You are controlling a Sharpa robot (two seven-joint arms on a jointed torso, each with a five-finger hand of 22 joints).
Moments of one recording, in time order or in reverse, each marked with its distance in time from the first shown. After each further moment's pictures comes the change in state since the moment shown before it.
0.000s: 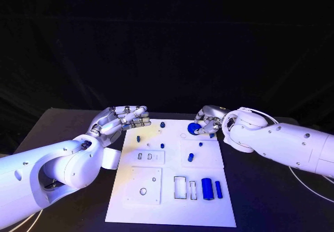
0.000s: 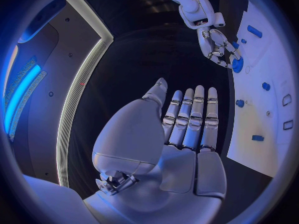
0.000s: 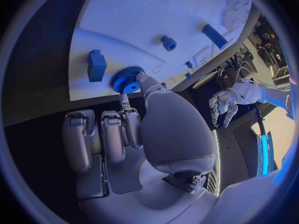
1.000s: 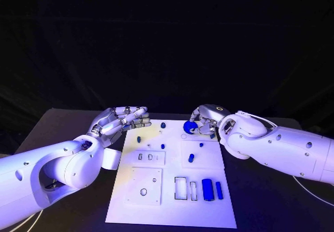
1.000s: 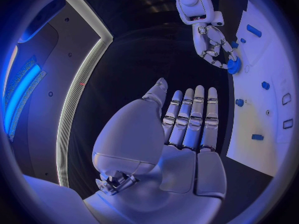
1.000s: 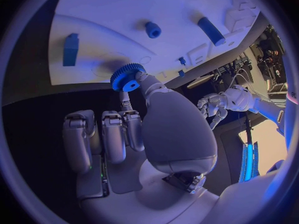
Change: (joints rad) left arm 0.000 -0.001 0.000 -0.002 0.000 0.000 -0.003; left_hand 0.000 0.000 0.000 0.000 0.000 0.000 0.000 -0.004 0.000 0.000 0.000 0.000 0.000 0.000 0.000 0.000 0.000 0.000 0.000 0.000 0.000 -0.001; right arm -0.007 -0.022 -0.002 0.116 -0.140 -0.142 -0.017; right_hand 0.025 0.039 0.065 -0.020 0.044 0.080 -0.019 0.062 0.013 0.014 -0.022 0.047 0.000 0.001 -0.015 0.000 0.000 -0.015 0.004 -0.011 0.024 0.001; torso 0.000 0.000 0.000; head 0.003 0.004
